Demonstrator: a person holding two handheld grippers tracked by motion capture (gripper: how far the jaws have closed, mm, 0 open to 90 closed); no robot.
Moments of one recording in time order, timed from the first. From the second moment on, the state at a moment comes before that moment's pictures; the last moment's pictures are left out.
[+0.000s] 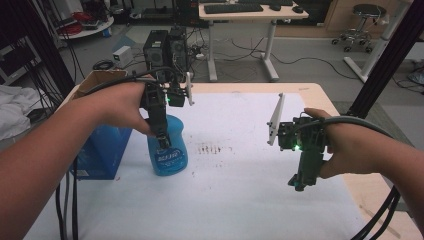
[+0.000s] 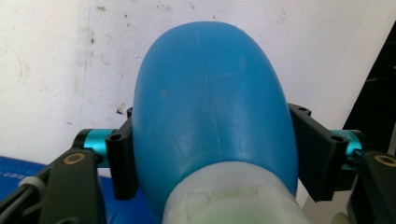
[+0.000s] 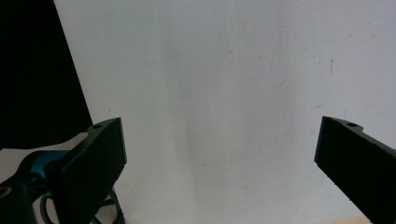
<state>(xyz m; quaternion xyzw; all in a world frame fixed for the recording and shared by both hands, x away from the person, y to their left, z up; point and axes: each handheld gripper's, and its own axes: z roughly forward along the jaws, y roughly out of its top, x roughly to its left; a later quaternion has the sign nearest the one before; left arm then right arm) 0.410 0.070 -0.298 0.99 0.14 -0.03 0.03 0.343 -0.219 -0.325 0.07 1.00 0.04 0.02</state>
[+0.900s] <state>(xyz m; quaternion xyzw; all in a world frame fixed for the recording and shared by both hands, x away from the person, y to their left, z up) 0.409 0.067 -0.299 0.99 0.14 -0.01 0.01 0.341 -0.221 -0.325 0.07 1.00 0.05 0.03</state>
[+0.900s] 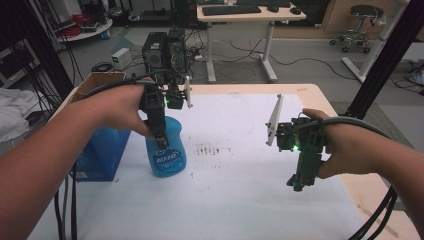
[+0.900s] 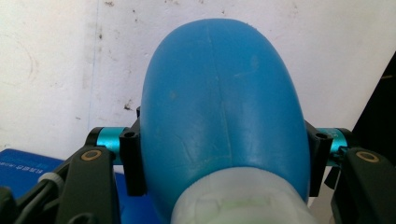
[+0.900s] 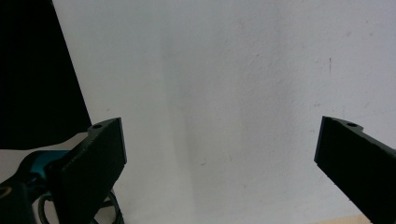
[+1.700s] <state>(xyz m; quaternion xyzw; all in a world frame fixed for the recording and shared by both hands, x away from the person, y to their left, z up) 0.403 0.067 -0.216 0.98 0.18 -0.02 0.03 0.343 -0.218 -0.328 0.06 1.00 0.04 0.02</state>
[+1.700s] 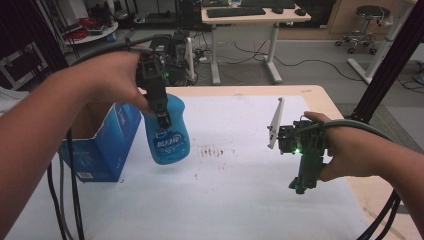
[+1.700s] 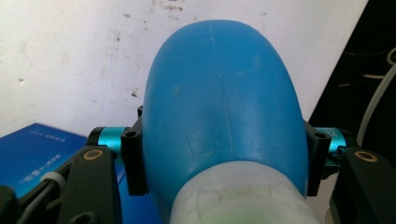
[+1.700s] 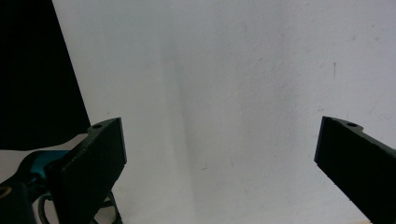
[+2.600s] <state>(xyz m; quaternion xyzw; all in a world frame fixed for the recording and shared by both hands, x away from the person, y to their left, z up) 0.405 0.164 -0.110 0.91 0.41 0.00 0.05 0.347 -0.211 -0.326 0.05 1.00 0.04 0.02</state>
